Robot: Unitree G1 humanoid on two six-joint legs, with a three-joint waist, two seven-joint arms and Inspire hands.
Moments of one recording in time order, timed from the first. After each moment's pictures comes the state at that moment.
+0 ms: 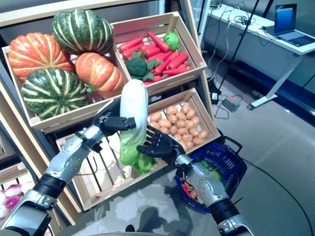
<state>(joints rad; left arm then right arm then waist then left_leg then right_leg) -0.43 0.51 -0.31 0.27 -0.80 -0.07 -0.43 -0.21 -0.39 0.34 0.23 0.87 0.16 0.31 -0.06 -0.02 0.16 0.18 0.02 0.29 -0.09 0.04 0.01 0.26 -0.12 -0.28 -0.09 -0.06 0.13</state>
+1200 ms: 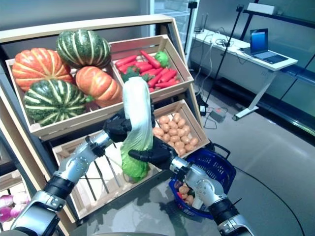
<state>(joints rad) -0.42 0.39 -0.30 0.31 -1.14 0.09 -0.68 -0.21 -0.39 0.38 0.20 1.11 0.22 0.54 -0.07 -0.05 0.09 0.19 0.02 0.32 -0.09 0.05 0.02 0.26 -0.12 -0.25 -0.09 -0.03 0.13</state>
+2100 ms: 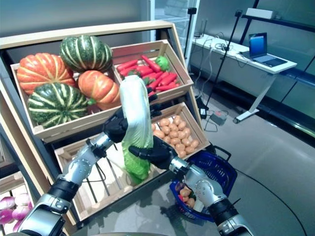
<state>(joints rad) -0.39 0.34 -0.25 0.33 -1.13 0.10 -0.70 -0.21 -0.39 0.40 0.20 1.10 0.21 0.52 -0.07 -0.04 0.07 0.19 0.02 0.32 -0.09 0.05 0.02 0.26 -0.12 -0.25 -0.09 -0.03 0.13</state>
